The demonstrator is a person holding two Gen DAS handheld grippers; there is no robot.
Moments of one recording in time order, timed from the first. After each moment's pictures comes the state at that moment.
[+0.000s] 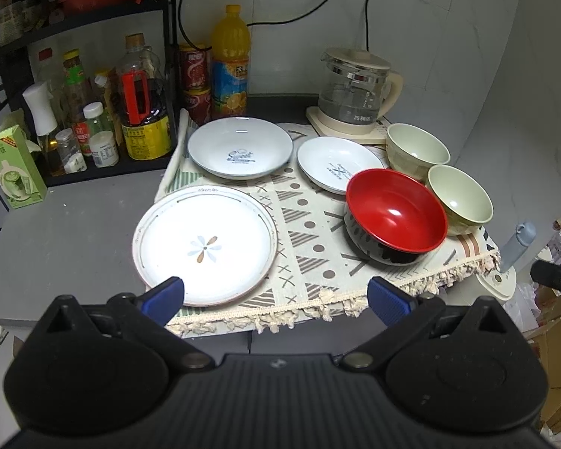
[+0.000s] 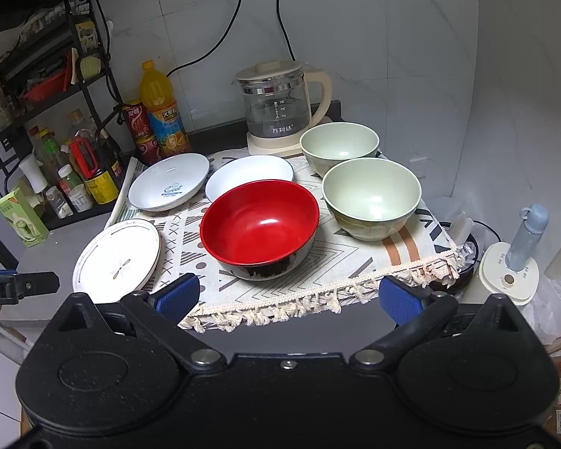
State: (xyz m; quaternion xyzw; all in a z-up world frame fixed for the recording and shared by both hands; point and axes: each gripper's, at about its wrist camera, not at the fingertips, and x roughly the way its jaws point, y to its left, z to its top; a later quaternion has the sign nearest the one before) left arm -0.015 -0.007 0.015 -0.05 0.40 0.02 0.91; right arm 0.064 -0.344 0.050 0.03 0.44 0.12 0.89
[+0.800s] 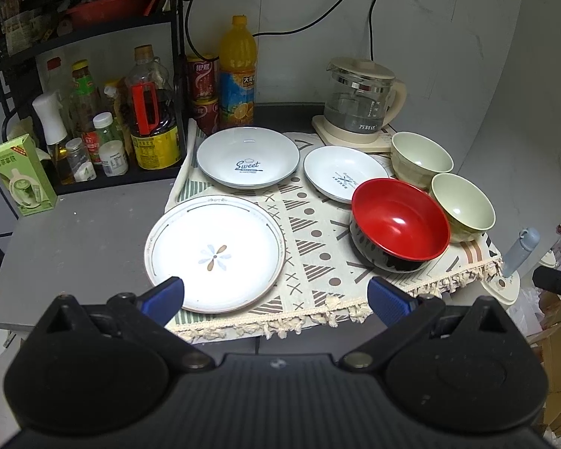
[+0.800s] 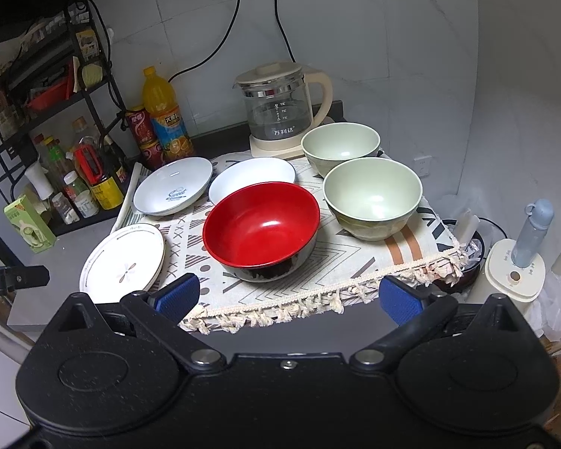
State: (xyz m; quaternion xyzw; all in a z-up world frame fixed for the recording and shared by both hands) left arm -0.021 -0.008 0.029 -0.05 0.40 0.02 0.92; right arm 0.063 -0.352 0.049 0.04 0.44 0.13 0.89
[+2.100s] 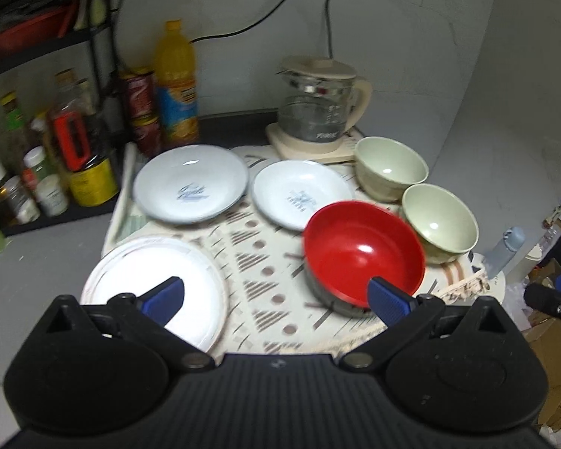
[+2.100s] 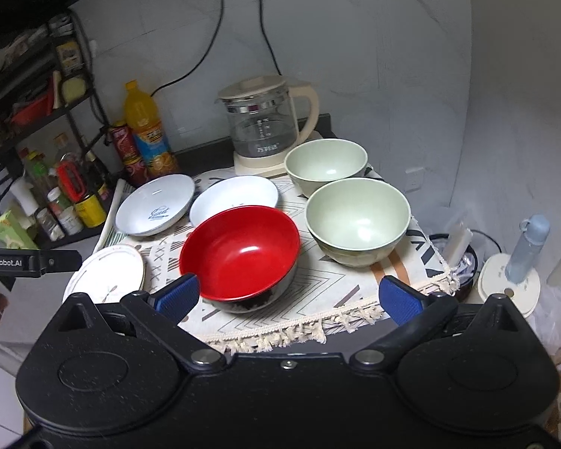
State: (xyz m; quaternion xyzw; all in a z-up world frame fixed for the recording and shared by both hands) left arm 0.073 -0.059 0.023 -0.03 0.40 -0.03 0.92; right arm 0.099 -0.366 0.043 0.05 0.43 0.11 0.90
